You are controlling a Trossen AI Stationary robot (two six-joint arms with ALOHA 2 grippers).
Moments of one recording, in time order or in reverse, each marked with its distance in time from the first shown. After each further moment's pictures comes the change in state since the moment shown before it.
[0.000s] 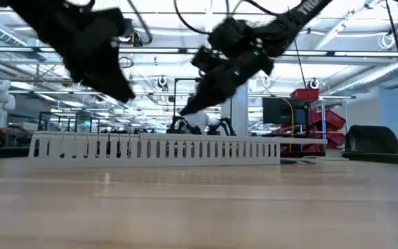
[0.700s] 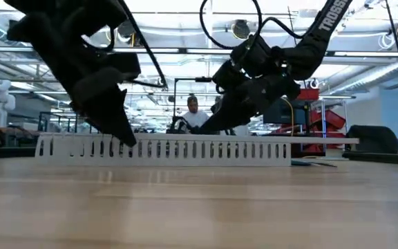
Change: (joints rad) left arm 0.125 0.150 -0.021 0.157 0.290 0.099; right arm 0.035 -0.012 -0.240 0.275 -0.106 0.116
